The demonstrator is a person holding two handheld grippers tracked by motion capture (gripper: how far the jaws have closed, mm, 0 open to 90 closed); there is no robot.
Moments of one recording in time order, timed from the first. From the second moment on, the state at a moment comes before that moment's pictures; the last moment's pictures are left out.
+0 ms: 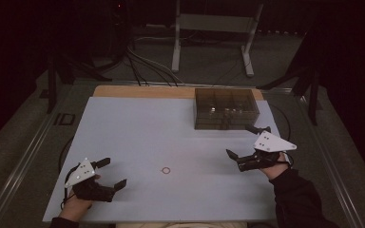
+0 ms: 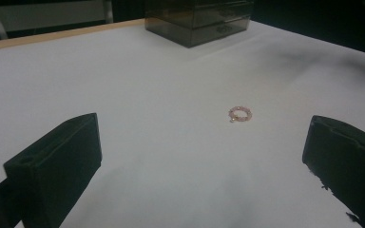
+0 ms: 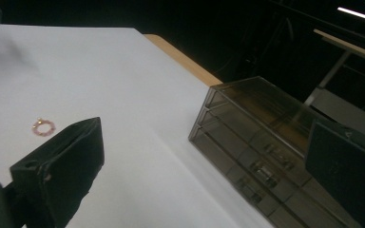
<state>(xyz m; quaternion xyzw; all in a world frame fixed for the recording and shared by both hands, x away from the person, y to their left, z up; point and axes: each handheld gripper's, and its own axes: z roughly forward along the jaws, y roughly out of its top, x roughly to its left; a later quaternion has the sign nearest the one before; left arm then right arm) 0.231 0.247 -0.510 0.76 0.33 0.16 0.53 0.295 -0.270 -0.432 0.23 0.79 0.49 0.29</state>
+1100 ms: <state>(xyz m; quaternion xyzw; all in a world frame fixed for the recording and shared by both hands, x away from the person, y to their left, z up) 0.231 0.246 -0.510 0.76 0.33 0.16 0.53 0.327 -0.270 -0.440 0.22 0.81 0.43 0.33</state>
